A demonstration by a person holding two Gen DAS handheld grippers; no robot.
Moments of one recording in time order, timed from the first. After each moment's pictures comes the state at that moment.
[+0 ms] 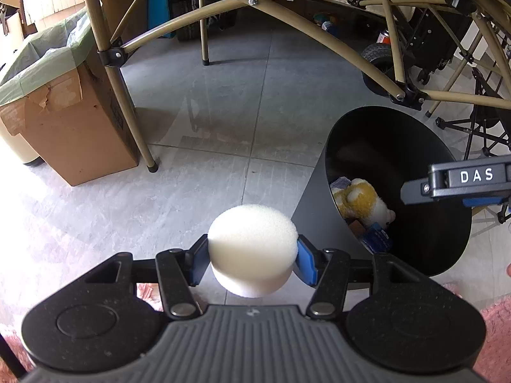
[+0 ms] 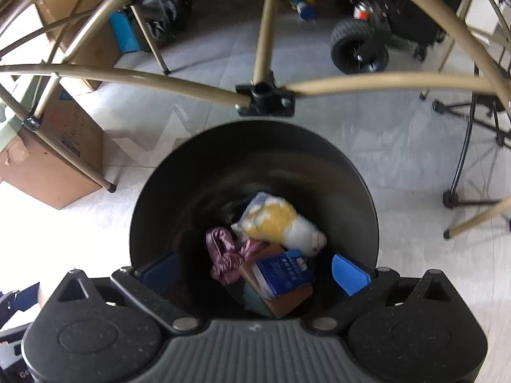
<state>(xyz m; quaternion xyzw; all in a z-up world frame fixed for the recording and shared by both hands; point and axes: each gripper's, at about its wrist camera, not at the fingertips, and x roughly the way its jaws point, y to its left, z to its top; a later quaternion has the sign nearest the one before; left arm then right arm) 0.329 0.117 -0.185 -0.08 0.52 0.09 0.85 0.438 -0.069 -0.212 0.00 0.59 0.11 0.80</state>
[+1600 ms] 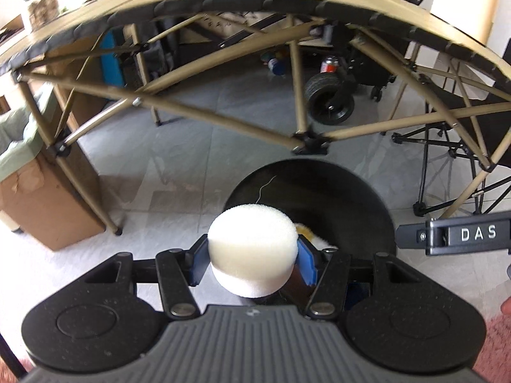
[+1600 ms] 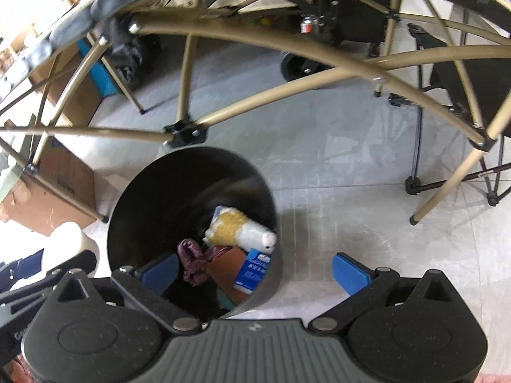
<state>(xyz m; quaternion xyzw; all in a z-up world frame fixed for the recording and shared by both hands) 0.358 0.022 -0.130 -0.02 0.45 0.03 0.89 0.407 -0.170 -0.160 0.06 0.54 0.07 0.83</state>
